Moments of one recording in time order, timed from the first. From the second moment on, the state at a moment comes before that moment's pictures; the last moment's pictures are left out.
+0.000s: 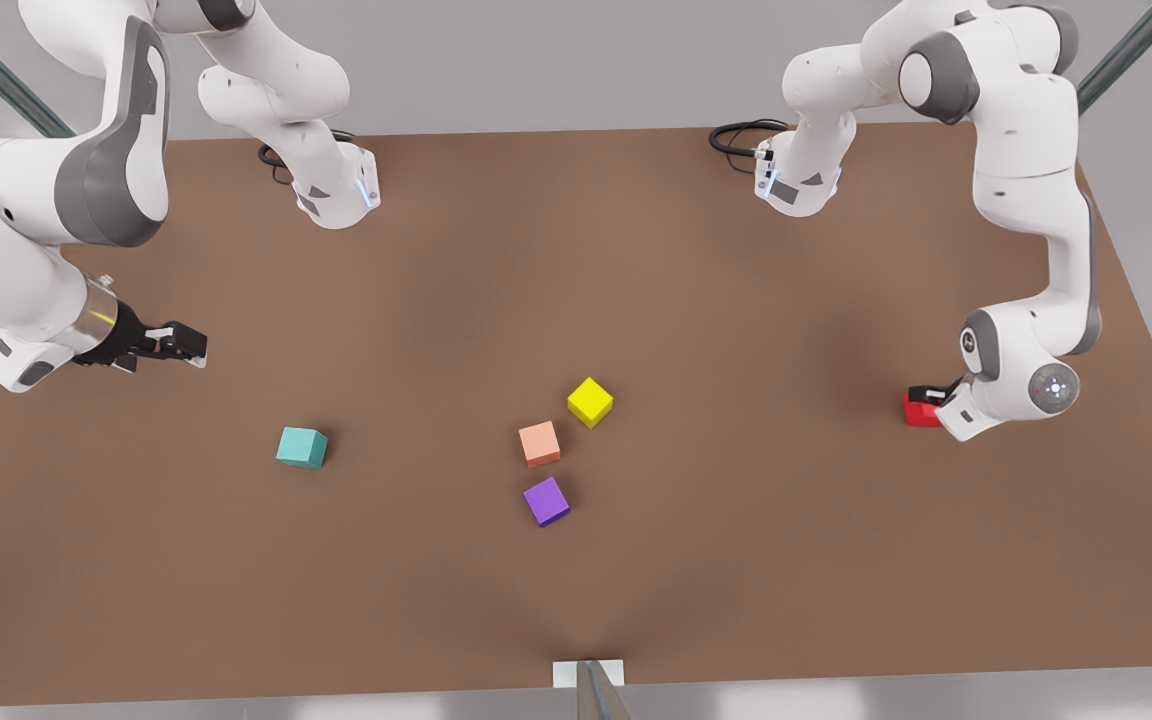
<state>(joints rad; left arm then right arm) 0.12 0.51 0.13 -1.94 0.10 2.21 0.36 0.12 0.15 -0.13 -1.43 0.02 1.49 -0.06</state>
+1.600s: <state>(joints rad) 0.02 1.03 -0.64 -1.23 -0.84 2.02 -0.17 0.19 1.00 0.11 -1.11 1.41 1.71 -1.48</state>
